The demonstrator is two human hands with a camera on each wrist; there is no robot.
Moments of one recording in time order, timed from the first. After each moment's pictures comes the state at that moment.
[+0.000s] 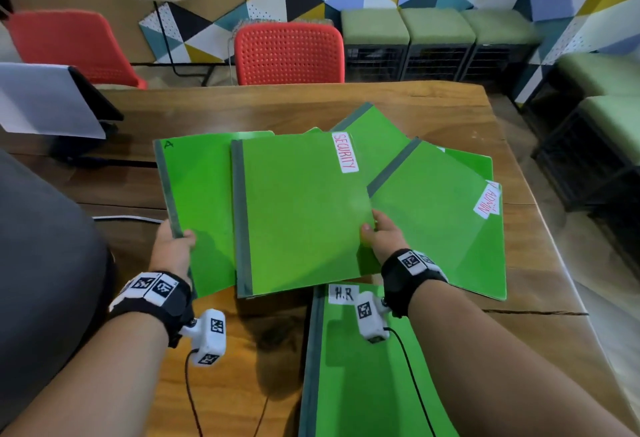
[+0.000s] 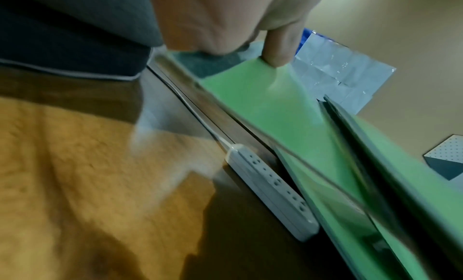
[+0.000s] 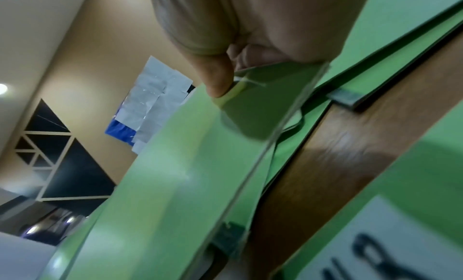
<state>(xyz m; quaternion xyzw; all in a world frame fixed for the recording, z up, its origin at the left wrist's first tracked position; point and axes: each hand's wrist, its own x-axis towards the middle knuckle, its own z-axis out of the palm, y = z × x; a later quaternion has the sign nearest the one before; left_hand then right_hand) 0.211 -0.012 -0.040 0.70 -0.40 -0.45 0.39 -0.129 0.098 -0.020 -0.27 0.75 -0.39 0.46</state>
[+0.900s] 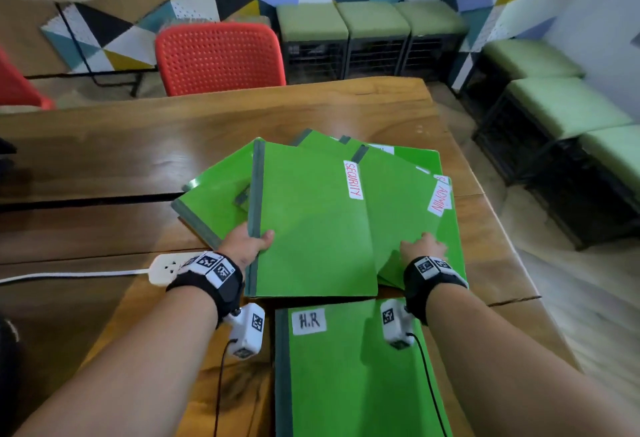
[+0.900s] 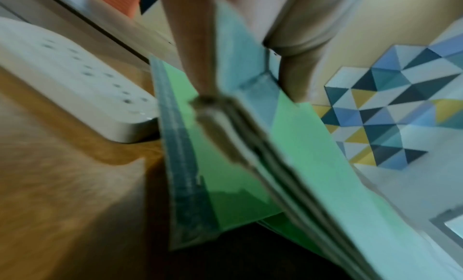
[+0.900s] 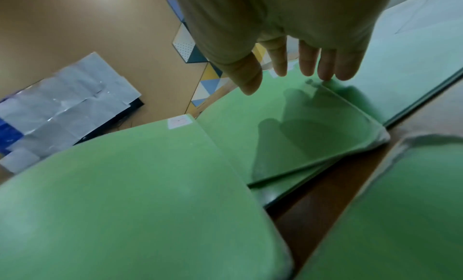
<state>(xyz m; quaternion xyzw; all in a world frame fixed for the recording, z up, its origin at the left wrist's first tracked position) 0.014 -0.033 -0.042 0.59 -0.58 -0.56 0.12 -0.260 0.121 -0.062 -0.08 0.94 -0.18 0.26</state>
